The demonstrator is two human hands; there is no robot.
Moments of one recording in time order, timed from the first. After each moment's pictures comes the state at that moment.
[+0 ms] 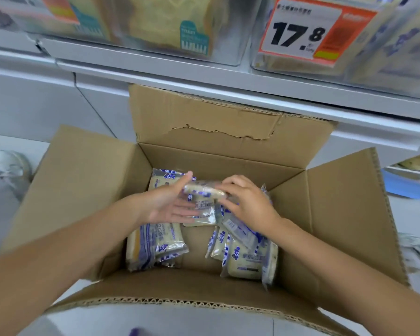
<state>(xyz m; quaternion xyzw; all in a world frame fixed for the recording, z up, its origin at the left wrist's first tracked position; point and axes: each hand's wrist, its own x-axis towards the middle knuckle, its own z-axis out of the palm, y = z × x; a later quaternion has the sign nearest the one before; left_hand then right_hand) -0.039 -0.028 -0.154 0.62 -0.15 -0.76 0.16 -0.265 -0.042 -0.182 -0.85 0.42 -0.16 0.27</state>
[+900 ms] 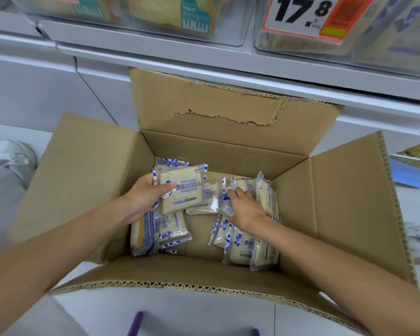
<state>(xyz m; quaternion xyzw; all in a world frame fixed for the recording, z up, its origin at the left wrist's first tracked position) -0.003 0.004 -0.180 0.66 -0.26 -0.65 0.26 -0.258 -0.016 -0.234 -0.74 0.56 0.22 0.30</state>
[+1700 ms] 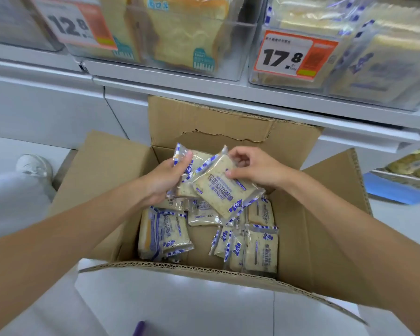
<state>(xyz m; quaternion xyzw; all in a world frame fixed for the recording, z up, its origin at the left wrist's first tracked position) -0.025 -0.022 -0.098 0.62 -0.34 -0.66 0.26 -0.253 -0.082 -0.074 -0.68 0.48 -0.09 0.55</state>
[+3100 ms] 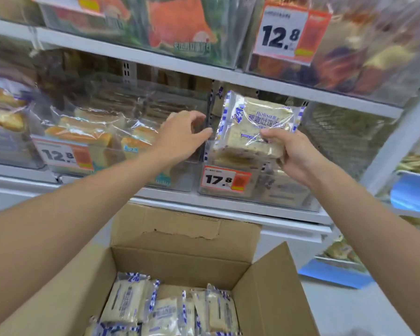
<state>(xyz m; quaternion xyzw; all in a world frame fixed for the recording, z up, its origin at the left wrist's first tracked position) -0.088 -0.186 0.117 0.58 -0.70 -0.13 0.40 -0.331 -0.181 0.145 -0.49 0.48 -0.50 0.53</state>
